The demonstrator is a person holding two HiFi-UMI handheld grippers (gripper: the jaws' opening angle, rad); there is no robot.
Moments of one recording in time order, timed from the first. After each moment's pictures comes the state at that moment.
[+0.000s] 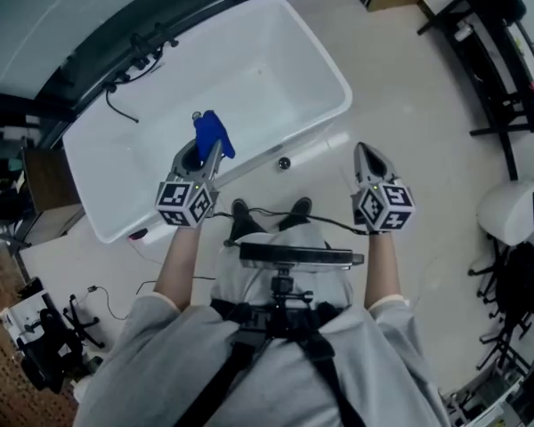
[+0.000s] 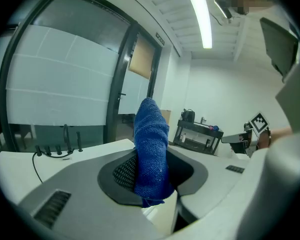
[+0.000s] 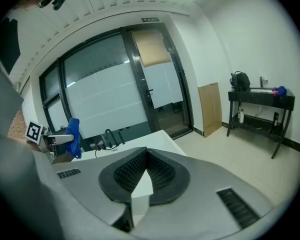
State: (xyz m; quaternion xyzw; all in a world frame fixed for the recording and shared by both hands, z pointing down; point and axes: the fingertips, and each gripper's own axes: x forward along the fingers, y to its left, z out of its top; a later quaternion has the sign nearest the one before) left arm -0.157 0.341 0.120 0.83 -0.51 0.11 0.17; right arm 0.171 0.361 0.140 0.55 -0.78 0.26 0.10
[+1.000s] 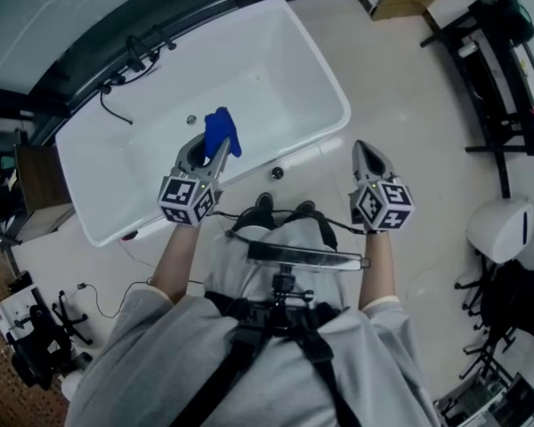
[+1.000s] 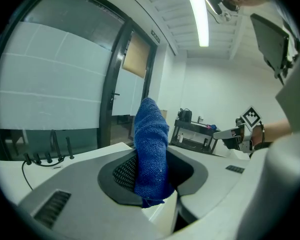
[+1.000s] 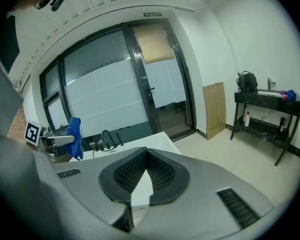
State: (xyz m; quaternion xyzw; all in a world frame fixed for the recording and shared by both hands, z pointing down) left arm -0.124 0.279 0.119 0.85 -0.49 0.12 0.16; right arm 0.176 0.284 0.133 0.54 -0.79 0.26 0.12
